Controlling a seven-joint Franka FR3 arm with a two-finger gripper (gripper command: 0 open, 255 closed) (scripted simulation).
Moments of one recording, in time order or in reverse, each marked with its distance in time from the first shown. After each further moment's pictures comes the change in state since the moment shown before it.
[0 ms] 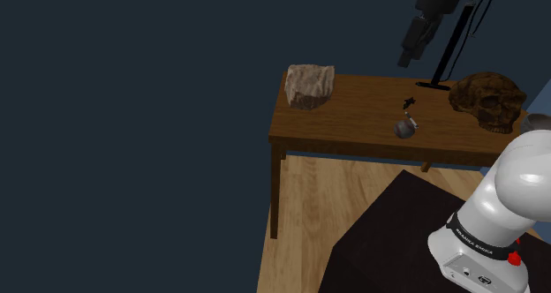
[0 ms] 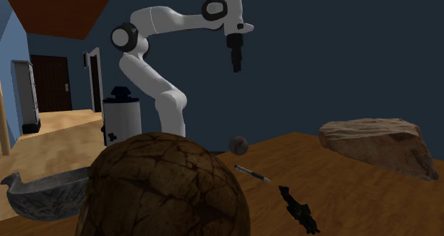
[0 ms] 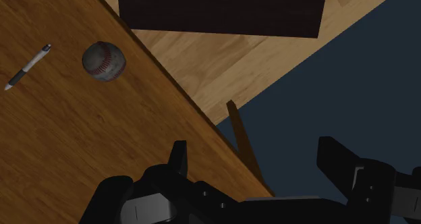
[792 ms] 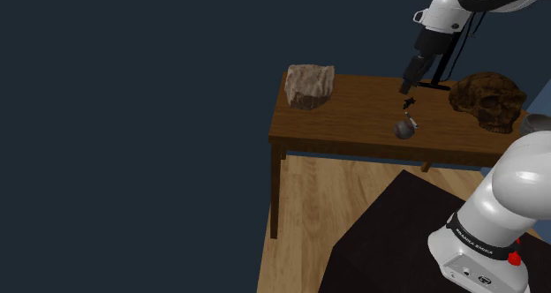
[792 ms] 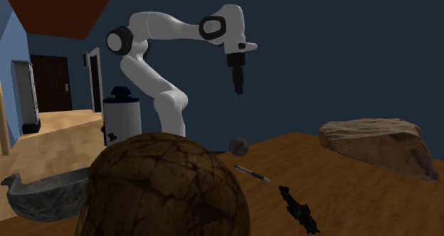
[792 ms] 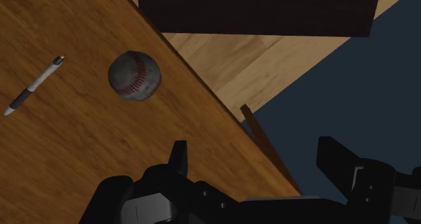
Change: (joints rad) arm -0.066 -0.018 -0.194 -0.244 -0.095 0.229 -0.161
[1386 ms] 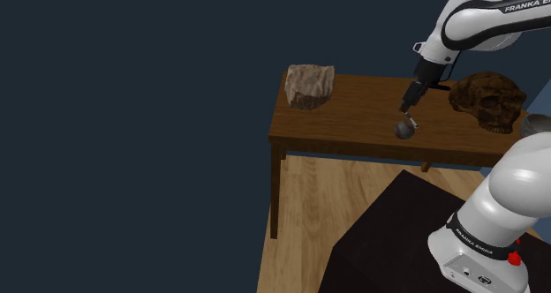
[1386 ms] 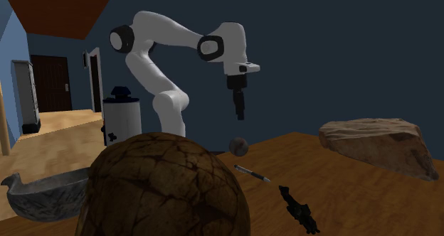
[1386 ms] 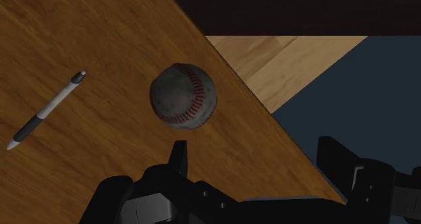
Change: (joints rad) arm -0.056 0.118 -0.201 -0.124 -0.081 0.243 -0.153
